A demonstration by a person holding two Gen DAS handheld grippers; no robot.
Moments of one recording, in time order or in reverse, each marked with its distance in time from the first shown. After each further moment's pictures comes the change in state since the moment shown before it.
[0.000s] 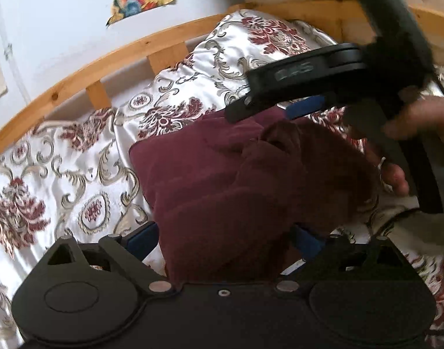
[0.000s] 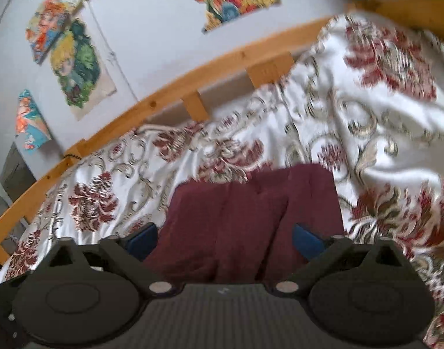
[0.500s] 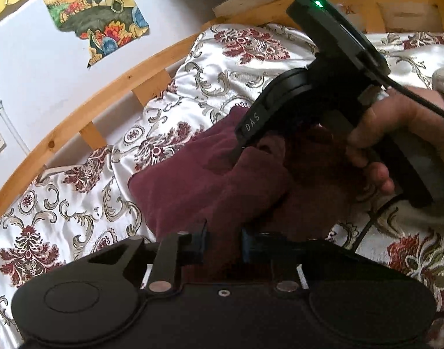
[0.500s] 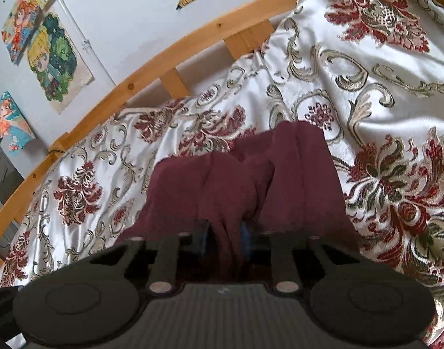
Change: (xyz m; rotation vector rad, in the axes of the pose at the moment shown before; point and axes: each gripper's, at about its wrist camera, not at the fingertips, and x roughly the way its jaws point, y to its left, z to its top) left arm -0.004 -0.024 -0.004 0.171 -0.077 0.048; right arm 0.020 -0.015 -0.019 0.065 0.059 -0.019
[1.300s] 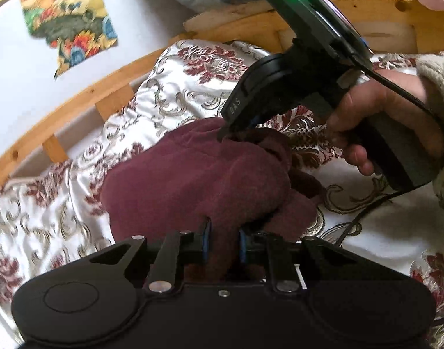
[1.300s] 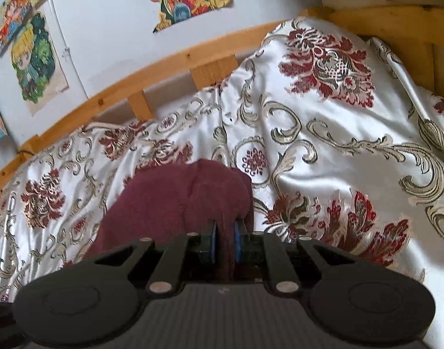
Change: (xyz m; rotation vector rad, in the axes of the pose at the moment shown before) left arm 0.008 -0.031 0.019 -0.046 -0.053 -0.147; right arm -0.046 -0.021 0.027 -0.086 -0.051 -0.186
